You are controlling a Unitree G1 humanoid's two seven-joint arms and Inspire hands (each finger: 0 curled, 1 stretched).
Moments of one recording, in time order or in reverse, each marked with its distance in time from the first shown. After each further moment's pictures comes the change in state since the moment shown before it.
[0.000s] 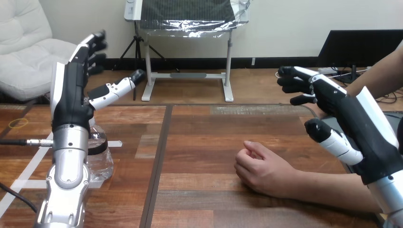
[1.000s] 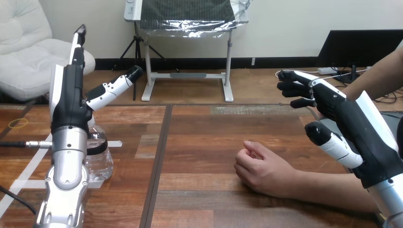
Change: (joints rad) left arm 0.000 0.001 0.008 0.017 -0.017 0.009 -0.006; right arm 0.016 0.001 0.002 0.000 0.004 0.000 0.000
